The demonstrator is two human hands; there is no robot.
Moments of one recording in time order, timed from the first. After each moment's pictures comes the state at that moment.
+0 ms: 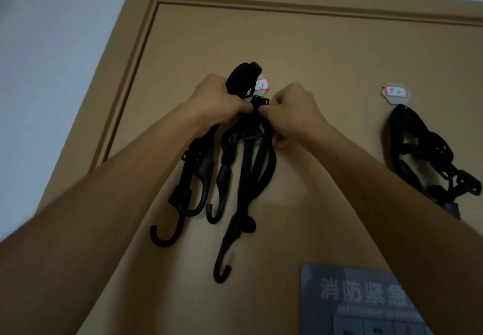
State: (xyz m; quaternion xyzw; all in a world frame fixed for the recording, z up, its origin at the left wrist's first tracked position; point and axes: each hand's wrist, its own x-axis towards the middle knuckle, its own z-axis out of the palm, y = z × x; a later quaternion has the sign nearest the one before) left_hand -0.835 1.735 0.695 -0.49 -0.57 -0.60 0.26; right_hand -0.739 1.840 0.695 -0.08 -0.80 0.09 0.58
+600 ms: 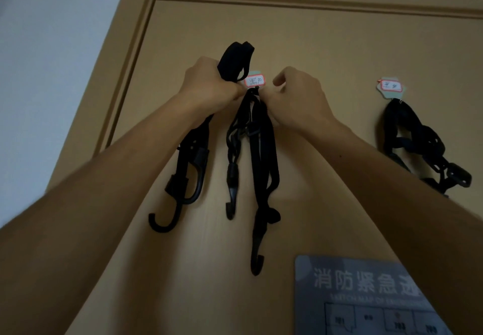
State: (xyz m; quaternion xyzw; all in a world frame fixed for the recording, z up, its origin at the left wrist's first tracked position) left_hand -0.824 1.725 0.694 -0.48 -0.54 -0.61 0.33; right_hand -0.725 1.838 0.694 -0.08 -0.73 -0.05 0.67
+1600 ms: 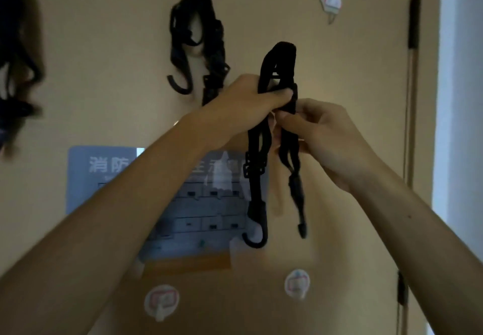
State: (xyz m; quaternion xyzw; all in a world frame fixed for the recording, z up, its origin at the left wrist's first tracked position) left_hand -0.548 1.935 0.560 -0.66 -0.51 -0.55 -0.02; right_hand -0.428 1.998 0.519 -0.05 -0.76 0.36 0.53
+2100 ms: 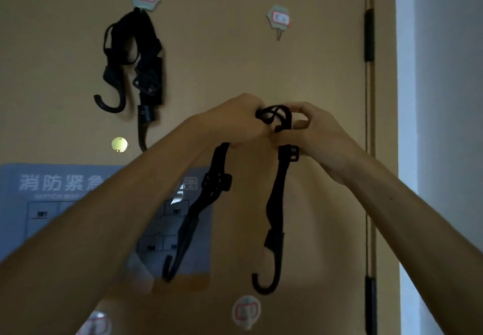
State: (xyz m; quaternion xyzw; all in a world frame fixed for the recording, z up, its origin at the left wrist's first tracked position) left_hand -0.488 2.009 0.587 -0.67 -0.64 -0.36 0.13; right_hand -0.357 2.085 0.550 -0.12 -0.79 0.32 0.50
